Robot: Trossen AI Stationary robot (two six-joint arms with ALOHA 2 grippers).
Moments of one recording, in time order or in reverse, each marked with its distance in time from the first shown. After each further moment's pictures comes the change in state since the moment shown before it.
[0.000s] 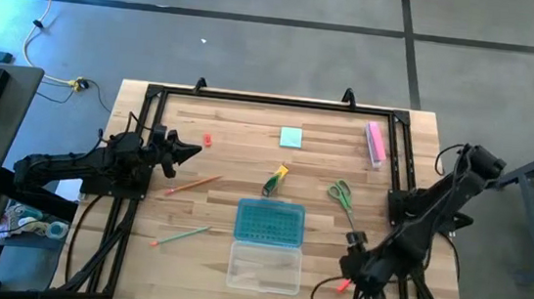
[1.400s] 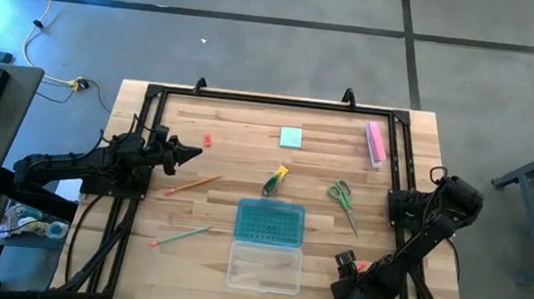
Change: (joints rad) left arm 0.000 0.000 0.000 -0.043 0.008 -0.165; right arm 0.093 0.380 0.004 0.123 0.043 -0.056
